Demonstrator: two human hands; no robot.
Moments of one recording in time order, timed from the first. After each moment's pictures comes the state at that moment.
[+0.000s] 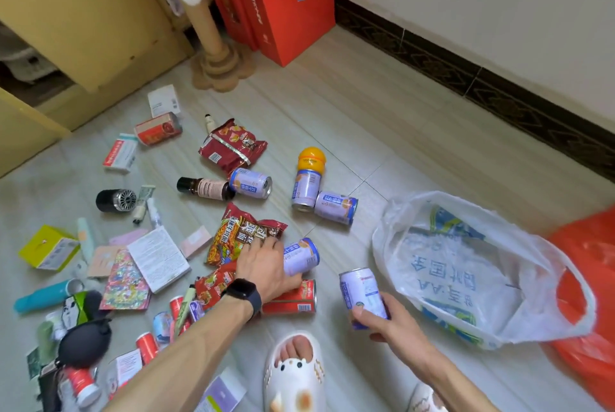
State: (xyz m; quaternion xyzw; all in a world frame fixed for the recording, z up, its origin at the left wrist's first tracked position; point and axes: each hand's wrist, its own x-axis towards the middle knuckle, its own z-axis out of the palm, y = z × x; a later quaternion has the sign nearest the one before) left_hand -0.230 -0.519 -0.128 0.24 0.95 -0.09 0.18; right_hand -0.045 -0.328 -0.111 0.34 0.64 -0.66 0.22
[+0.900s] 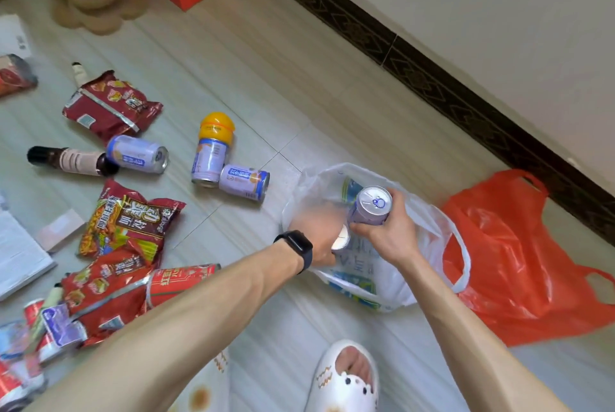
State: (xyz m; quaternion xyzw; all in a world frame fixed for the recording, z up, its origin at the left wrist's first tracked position) left_hand -0.164 -0.291 -0.142 0.49 0.84 -0.03 0.23; right_hand -0.069 -0.160 -0.134 0.43 0.77 -0.47 0.00
